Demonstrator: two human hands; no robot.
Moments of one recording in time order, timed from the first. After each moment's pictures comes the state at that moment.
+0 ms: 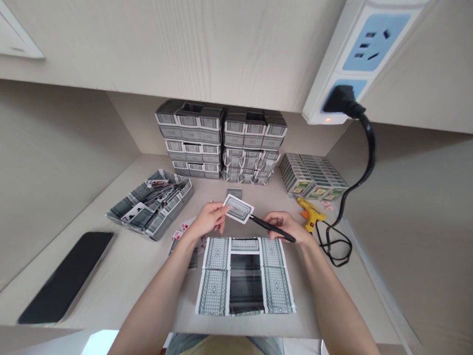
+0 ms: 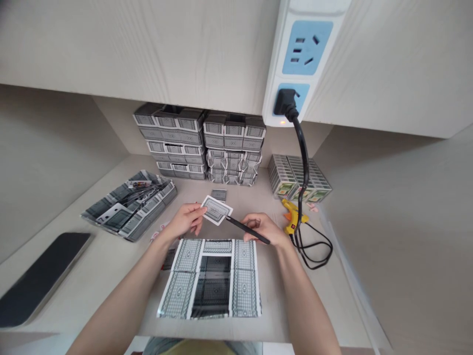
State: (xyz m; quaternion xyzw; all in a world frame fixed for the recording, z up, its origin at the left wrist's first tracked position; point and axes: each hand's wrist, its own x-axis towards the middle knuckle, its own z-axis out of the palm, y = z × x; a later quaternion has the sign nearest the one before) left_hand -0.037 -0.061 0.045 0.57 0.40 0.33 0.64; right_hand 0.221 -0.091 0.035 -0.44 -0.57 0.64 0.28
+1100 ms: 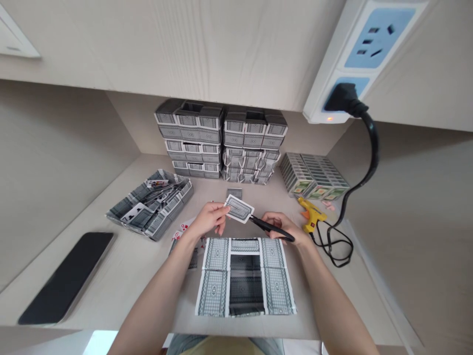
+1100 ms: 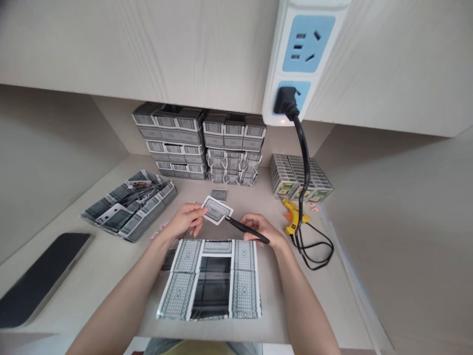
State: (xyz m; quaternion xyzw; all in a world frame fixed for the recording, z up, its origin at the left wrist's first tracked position) left_hand -0.036 -0.062 0.049 0.54 0.39 0.32 0.67; right_hand 0.216 -0.092 0.034 -0.40 -0.55 0.68 0.28
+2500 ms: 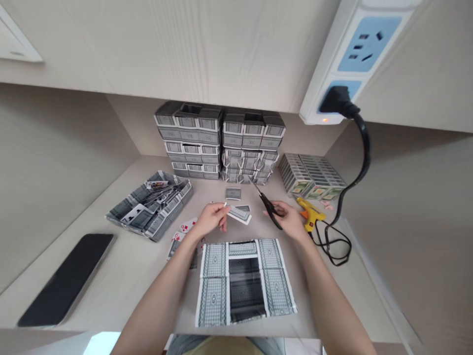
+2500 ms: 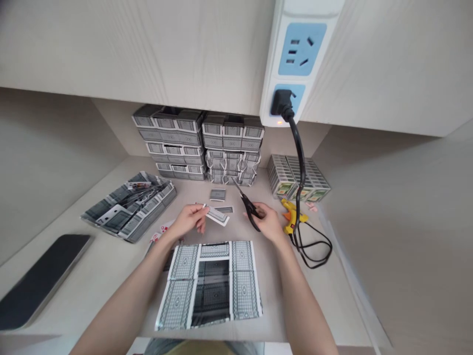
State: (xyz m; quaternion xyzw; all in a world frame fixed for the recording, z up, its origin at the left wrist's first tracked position) left_hand -0.032 -0.053 0.030 0.61 0.40 0.33 0.60; right_hand 0.226 -0.080 0.016 -0.57 -0.59 0.35 0.45
